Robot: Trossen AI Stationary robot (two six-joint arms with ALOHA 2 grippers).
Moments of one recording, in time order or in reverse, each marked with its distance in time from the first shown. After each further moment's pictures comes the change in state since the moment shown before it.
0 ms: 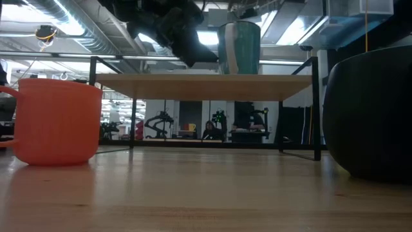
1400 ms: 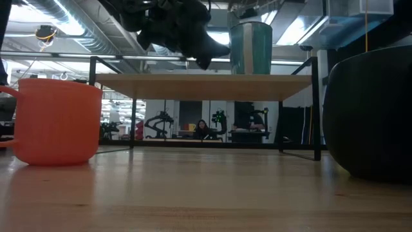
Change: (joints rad) left arm -0.017 0.092 -0.001 0.185 0.220 -0.053; right arm 0.041 0.000 0.000 0.046 0.066 -0.001
